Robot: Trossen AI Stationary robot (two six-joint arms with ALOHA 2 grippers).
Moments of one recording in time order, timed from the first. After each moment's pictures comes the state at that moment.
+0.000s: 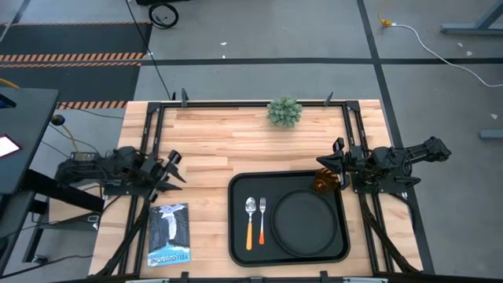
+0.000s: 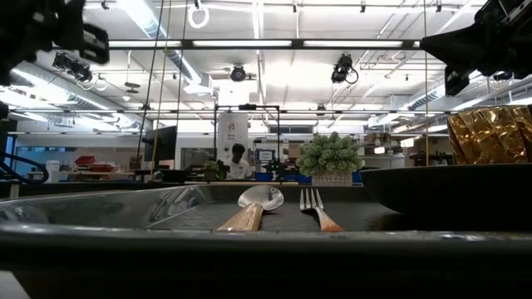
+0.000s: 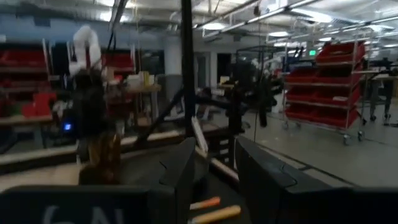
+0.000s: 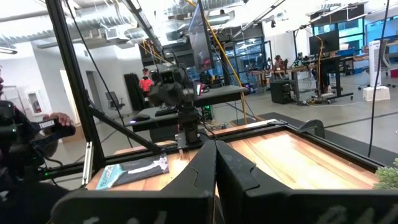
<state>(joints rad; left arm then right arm) -0.01 0.00 0.06 0.19 0.42 -0.06 0.26 0.07 0.01 0.26 0.37 0.10</state>
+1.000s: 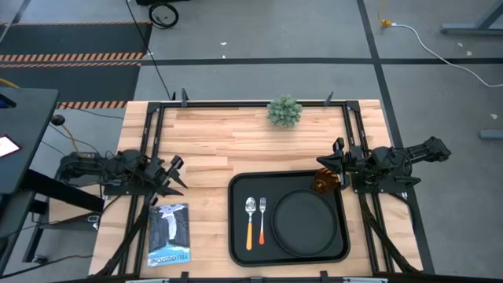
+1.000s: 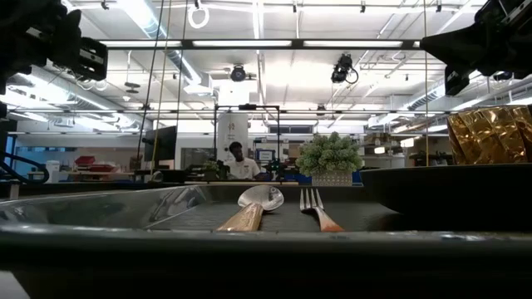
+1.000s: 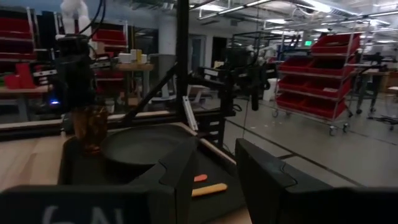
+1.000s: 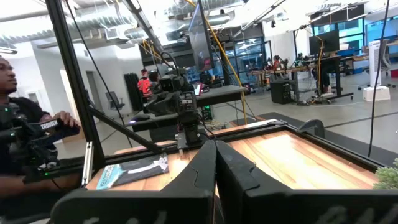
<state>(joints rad) -0.09 0.00 0.01 0.15 0.37 -0.09 0.26 0.07 0.01 0.26 0.37 0.10</state>
